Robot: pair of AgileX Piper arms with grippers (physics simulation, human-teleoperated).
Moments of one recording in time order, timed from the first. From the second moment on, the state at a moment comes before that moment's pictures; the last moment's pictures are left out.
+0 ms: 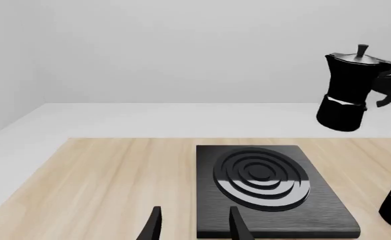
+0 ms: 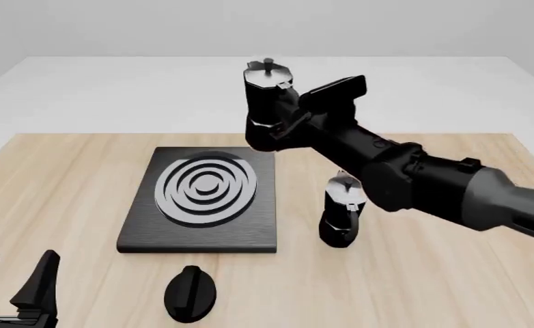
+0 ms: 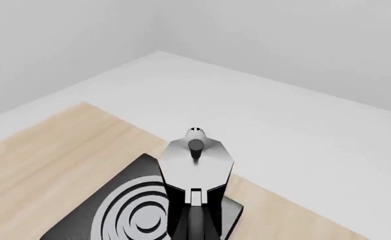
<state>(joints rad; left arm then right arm) 0.00 0.01 0.00 0.00 0.00 0.58 1.58 -1.06 -0.33 -0.02</state>
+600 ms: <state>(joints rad) 0.00 0.01 0.00 0.00 0.00 0.68 1.81 -1.27 -0.30 0.01</state>
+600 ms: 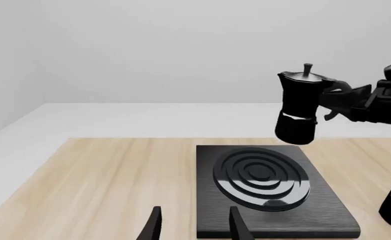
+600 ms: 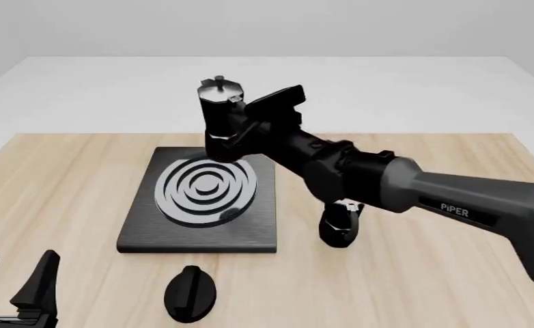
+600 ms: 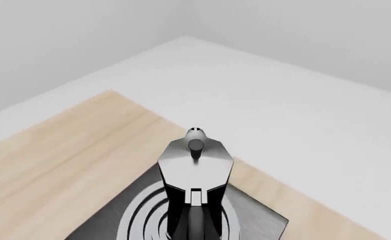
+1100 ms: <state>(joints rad) 0.00 0.01 0.00 0.00 0.00 0.72 1.93 -1.31 -0.34 0.07</state>
